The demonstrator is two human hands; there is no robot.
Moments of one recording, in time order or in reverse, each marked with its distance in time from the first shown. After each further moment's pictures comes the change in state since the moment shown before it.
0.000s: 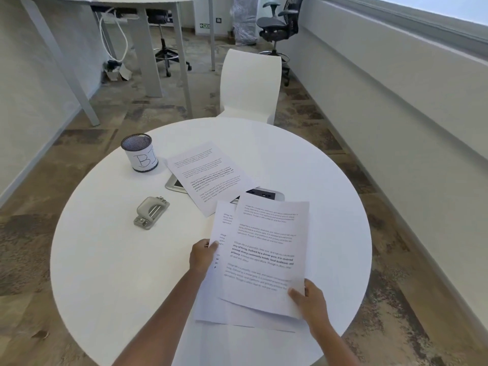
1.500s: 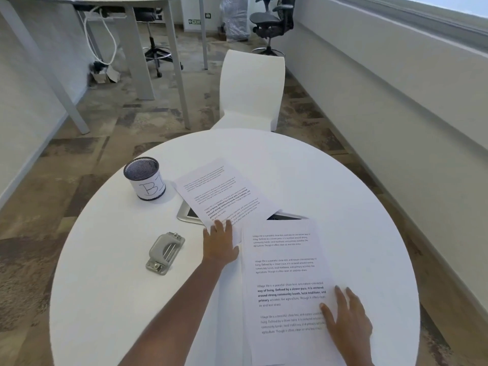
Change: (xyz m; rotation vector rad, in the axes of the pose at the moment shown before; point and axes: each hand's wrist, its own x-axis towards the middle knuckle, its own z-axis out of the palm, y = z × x) left_hand 0.119 0.065 -0.016 1.378 -0.040 0.566; right_hand 0.039 -0.040 0.028 -0.719 0.260 -0.090
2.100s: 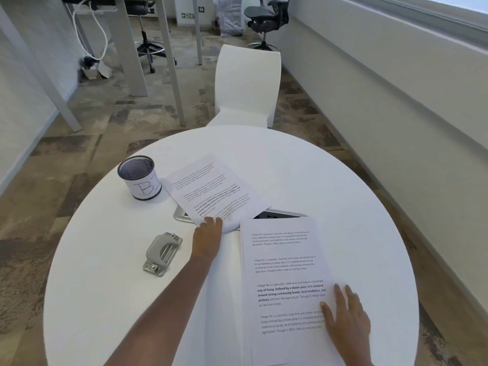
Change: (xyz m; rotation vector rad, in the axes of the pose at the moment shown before) left_hand 0.001 -0.020 -0.017 0.133 0.133 0.002; right_hand -0.006 -0.006 0.002 0.003 -0.033 0.014
